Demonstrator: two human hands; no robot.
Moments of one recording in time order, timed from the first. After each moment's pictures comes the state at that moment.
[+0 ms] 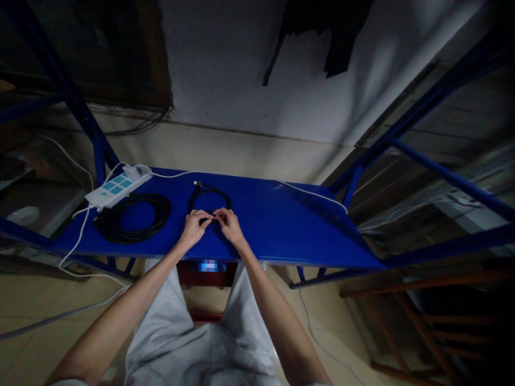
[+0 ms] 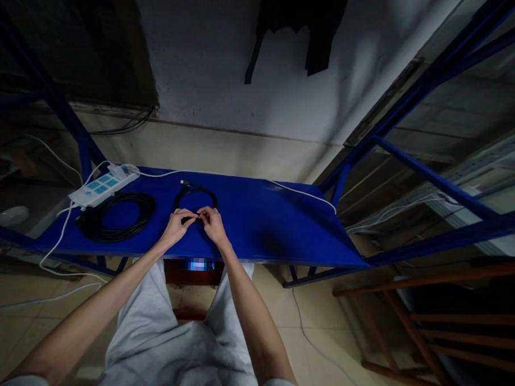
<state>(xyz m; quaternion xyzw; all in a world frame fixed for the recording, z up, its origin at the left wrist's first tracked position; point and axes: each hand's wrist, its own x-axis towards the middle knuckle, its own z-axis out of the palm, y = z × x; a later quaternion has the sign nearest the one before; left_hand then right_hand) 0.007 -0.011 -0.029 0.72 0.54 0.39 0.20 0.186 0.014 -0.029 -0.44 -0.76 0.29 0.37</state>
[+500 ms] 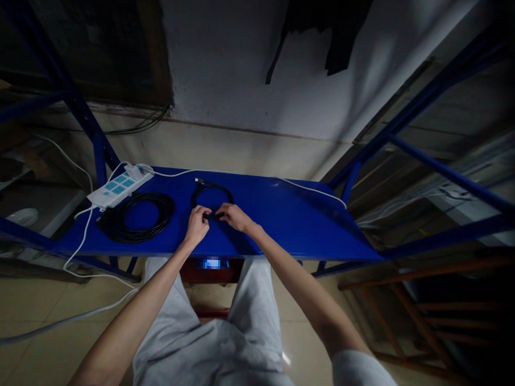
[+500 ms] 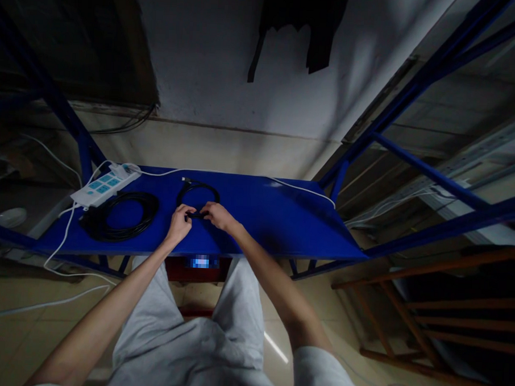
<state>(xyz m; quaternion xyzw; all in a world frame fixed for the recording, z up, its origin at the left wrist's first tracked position) 0.006 -0.006 -0.036 0.68 0.56 0.43 0.19 0.197 0.041 0.010 -0.36 -0.89 0.23 0.16</state>
